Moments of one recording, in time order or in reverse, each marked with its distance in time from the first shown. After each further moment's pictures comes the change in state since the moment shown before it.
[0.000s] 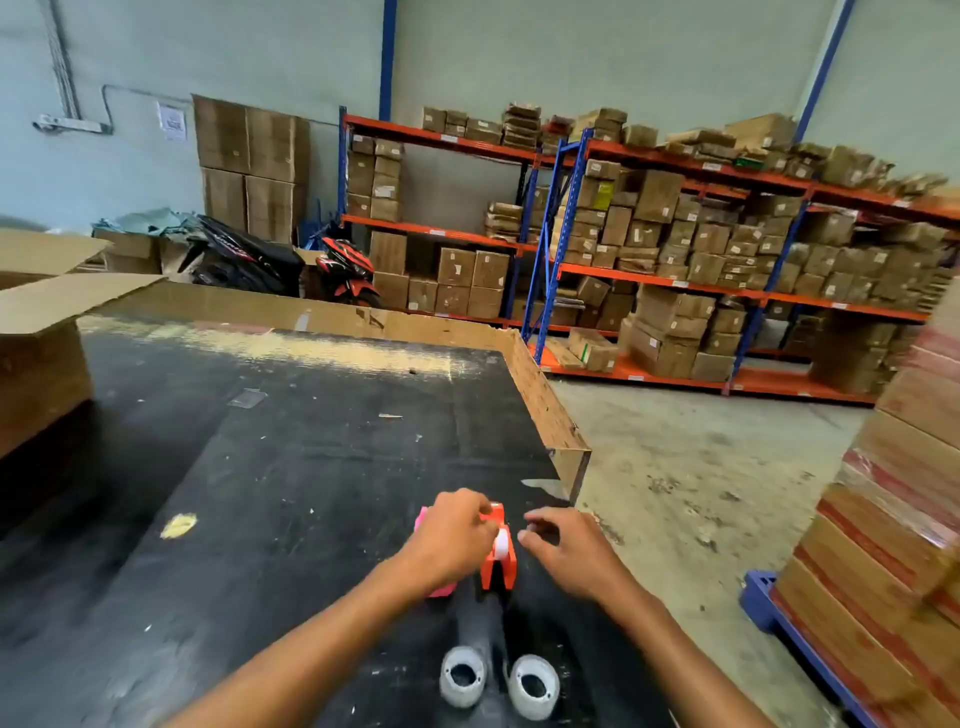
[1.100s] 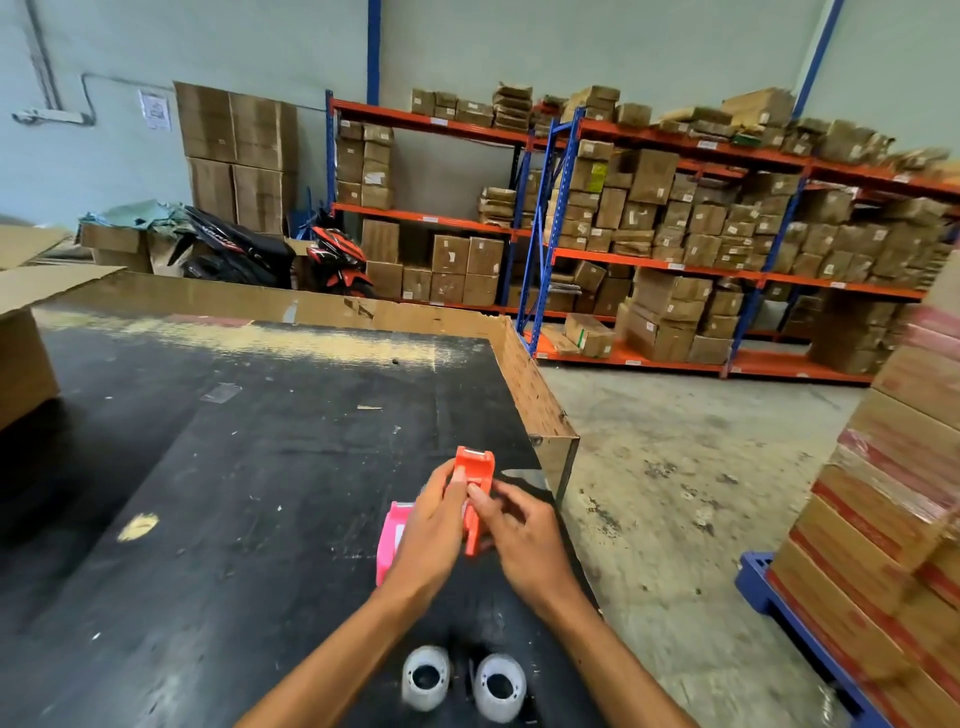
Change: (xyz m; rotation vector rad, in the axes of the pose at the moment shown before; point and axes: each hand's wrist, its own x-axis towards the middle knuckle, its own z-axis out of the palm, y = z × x) left_hand -0.007 0.021 0.027 -0.756 0.232 -0.029; right_hand -0.010 -0.026 0.012 0.914 0.106 -0.021
